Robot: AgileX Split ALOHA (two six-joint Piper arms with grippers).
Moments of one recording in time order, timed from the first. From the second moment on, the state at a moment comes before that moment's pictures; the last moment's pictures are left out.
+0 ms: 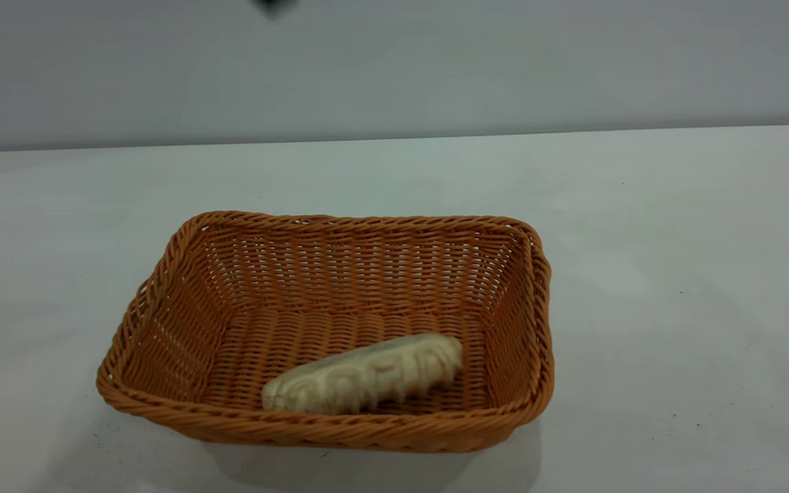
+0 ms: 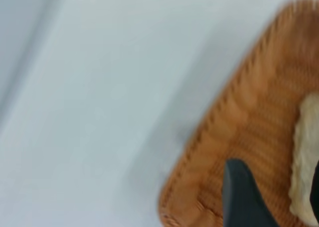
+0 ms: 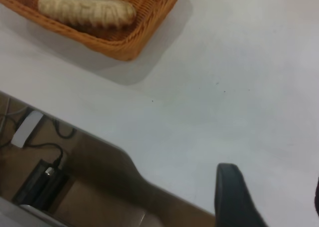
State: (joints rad) left arm -0.46 1.68 -1.49 -0.15 0.76 0.63; right arm 0.39 0.13 -0.47 0.09 1.12 -0.05
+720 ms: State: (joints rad) left arm -0.46 0.83 -1.49 0.13 1.12 0.20; right arm 0.39 0.13 -0.47 0.09 1.12 -0.05
